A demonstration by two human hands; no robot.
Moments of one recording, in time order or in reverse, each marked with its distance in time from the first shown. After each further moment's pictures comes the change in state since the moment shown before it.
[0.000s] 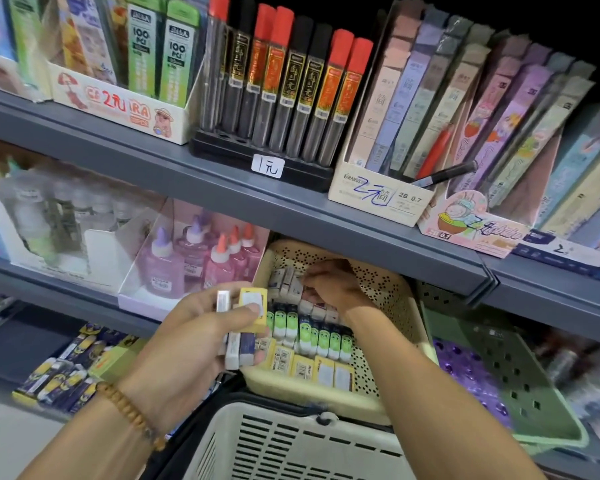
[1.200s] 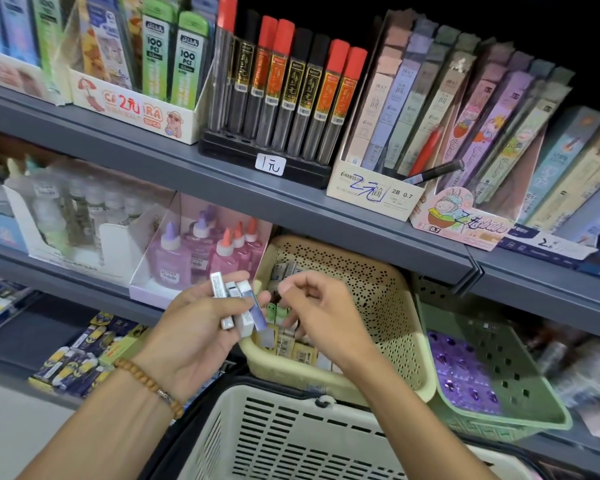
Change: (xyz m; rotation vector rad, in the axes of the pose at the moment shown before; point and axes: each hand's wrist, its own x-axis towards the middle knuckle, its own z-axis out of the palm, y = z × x) left_hand 0.000 0.001 0.002 -0.304 -0.002 -0.004; right_hand -0.129 -0.021 0.008 0.205 -0.142 -0.372
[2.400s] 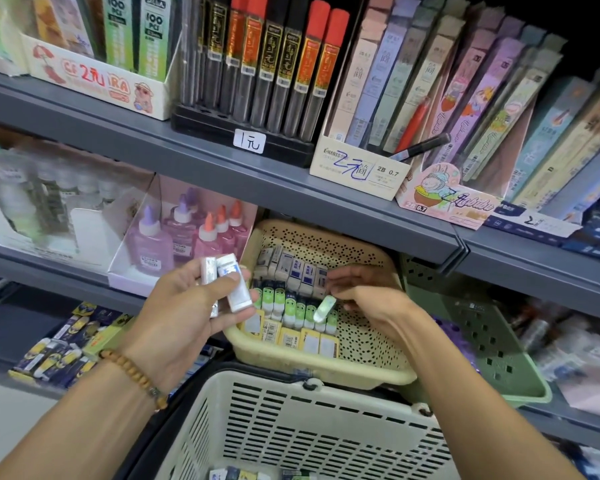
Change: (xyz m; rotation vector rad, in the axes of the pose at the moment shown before) left_hand -0.003 -0.005 0.002 0.283 0.051 0.099; right_hand 0.027 0.051 -0.085 -0.059 0.096 0.358
